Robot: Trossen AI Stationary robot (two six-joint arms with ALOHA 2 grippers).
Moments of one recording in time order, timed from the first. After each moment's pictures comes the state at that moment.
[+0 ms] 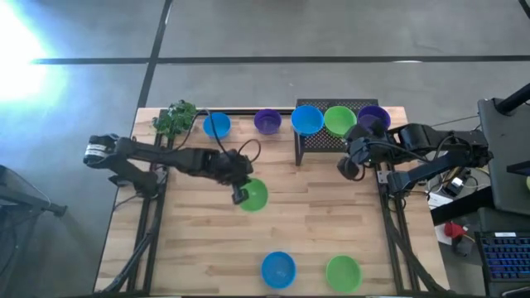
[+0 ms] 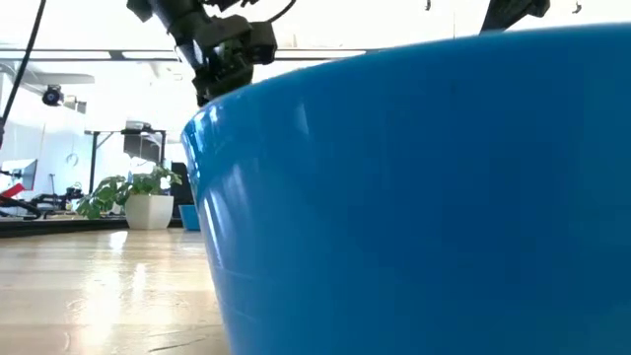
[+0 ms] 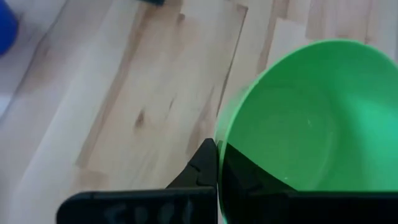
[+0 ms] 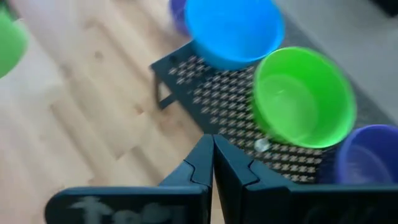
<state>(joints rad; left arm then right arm) -0.02 1.42 1.03 -0.49 -0.10 -0.31 0.11 1.13 1.36 -1.34 0.54 0.63</state>
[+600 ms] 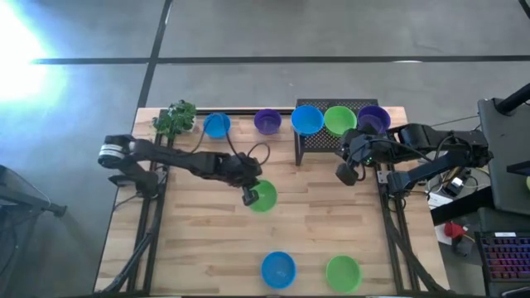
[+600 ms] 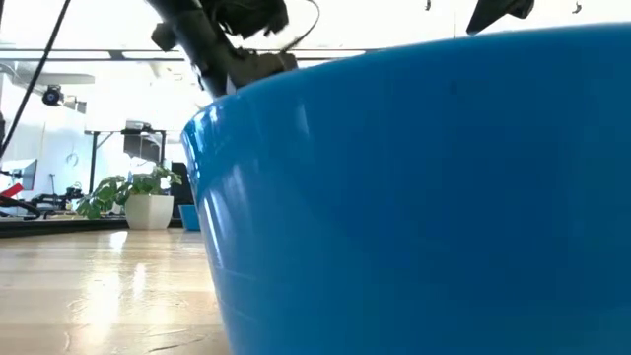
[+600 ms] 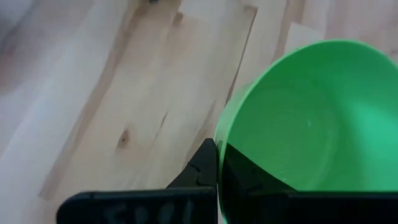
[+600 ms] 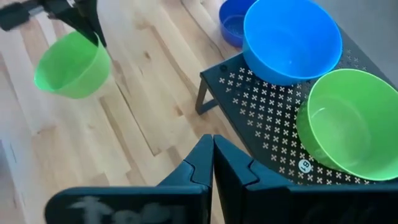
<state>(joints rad) 0.00 1.57 1.02 -0.33 -0.09 -0.33 0.11 1.13 1.36 -1.23 0.42 0.51</state>
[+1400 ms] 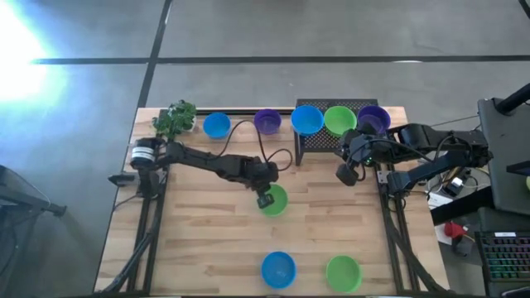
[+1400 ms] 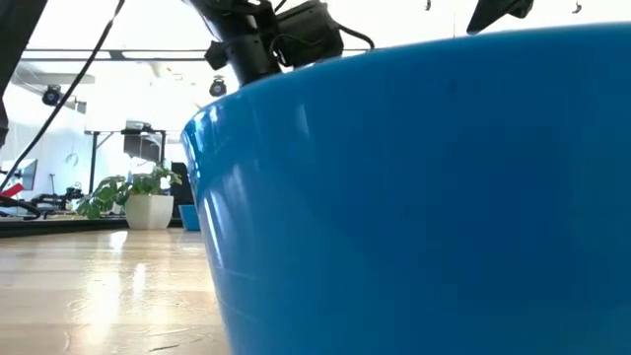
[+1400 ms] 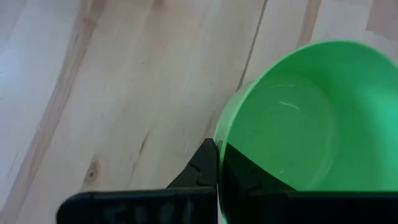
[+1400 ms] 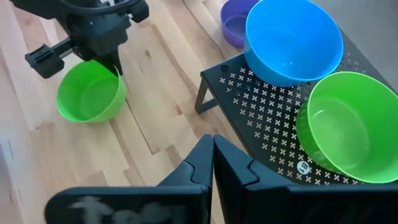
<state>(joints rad) 0.00 1.85 1.27 -0.45 -0.07 -0.32 0.11 1.13 1.36 -1.23 0.41 0.49</state>
